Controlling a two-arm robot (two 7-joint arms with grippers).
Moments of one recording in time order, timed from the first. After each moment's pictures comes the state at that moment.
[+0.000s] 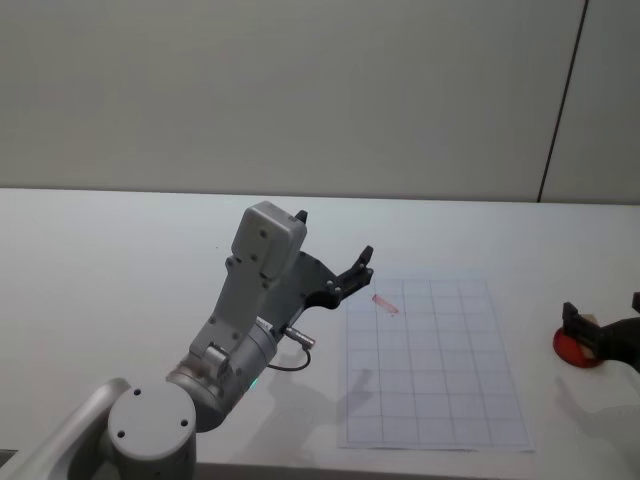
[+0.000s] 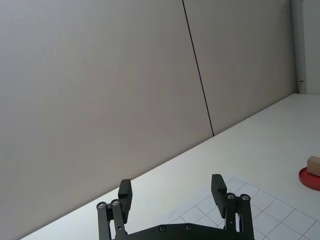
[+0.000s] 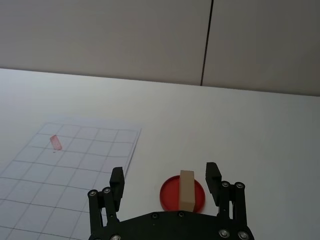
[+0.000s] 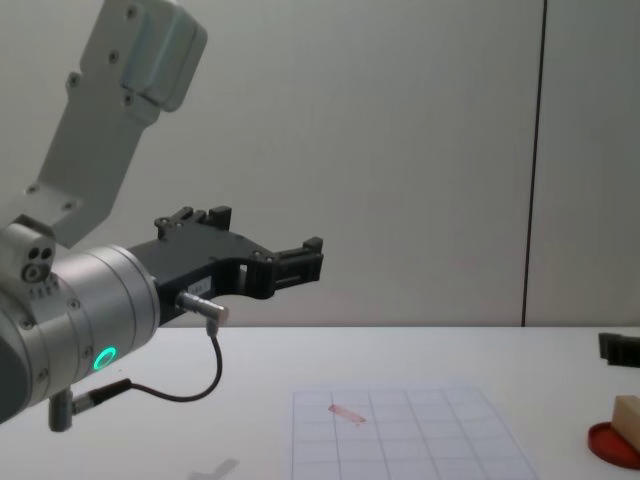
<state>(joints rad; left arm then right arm) -0.24 0.38 0.45 -1.63 -0.20 0.01 -0.01 0.06 0.35 -0.18 -1.70 0.34 0.36 0.02</state>
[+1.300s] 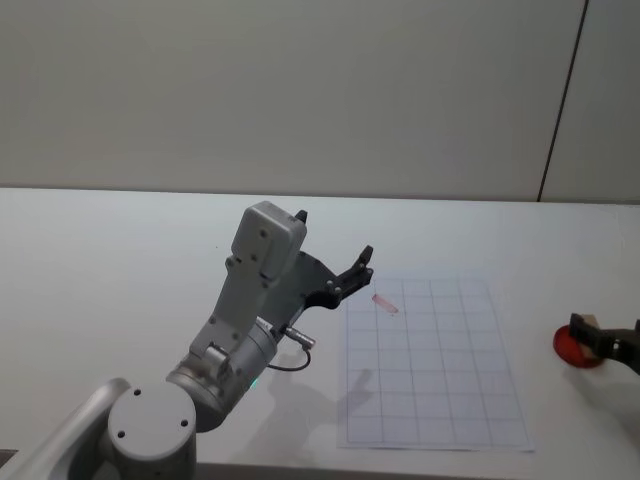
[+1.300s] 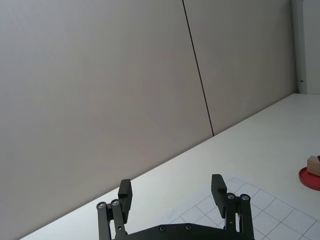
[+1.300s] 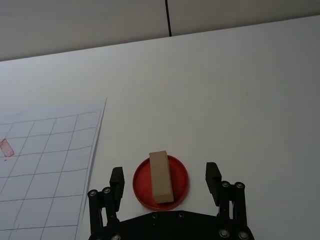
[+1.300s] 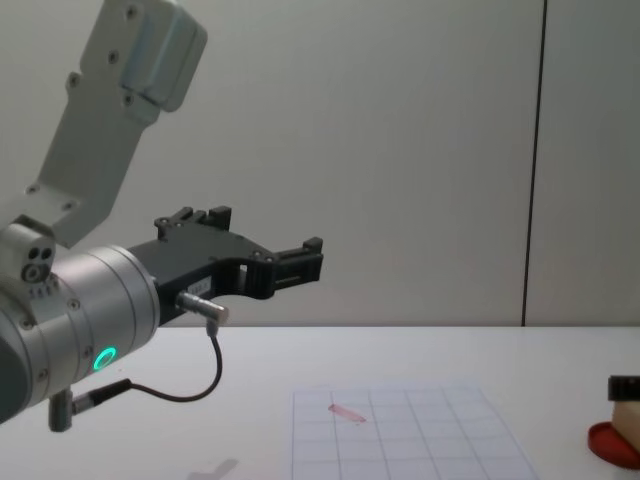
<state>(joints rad) -0.24 0.38 0.45 -1.63 -0.20 0.01 -0.01 0.20 0.26 -0.15 -1.51 0.47 0.52 -0.08</state>
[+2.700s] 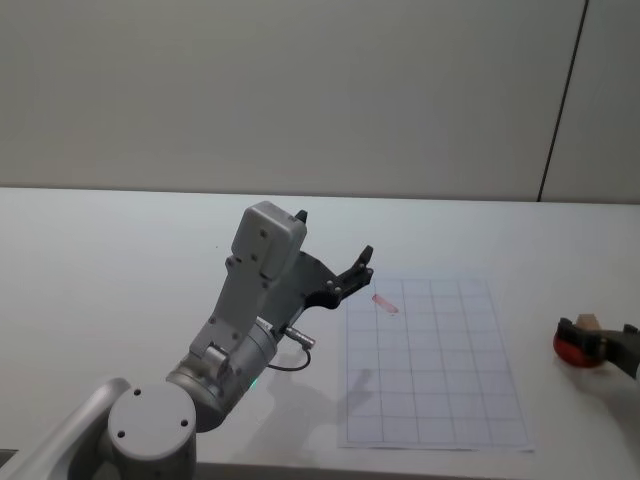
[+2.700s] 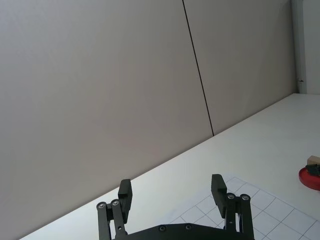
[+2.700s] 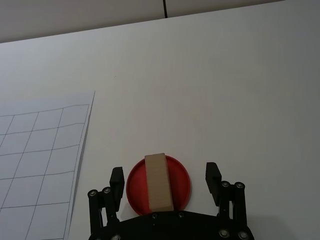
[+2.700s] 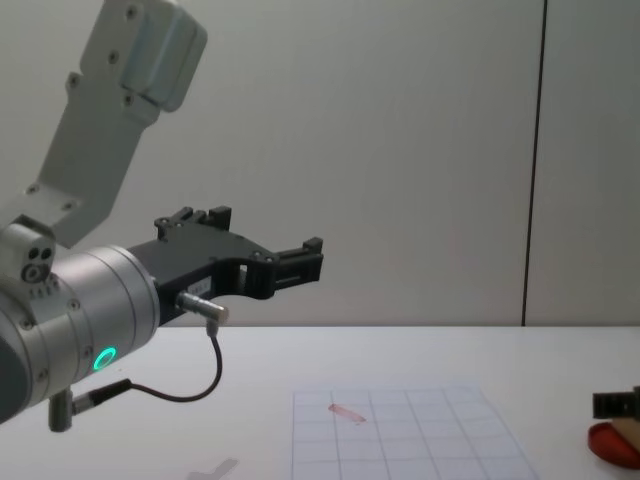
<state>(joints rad) -0.24 0.38 0.45 -1.63 -0.20 0.01 -0.01 0.29 0.22 -0.16 -1.38 0.44 0.55 -0.09</state>
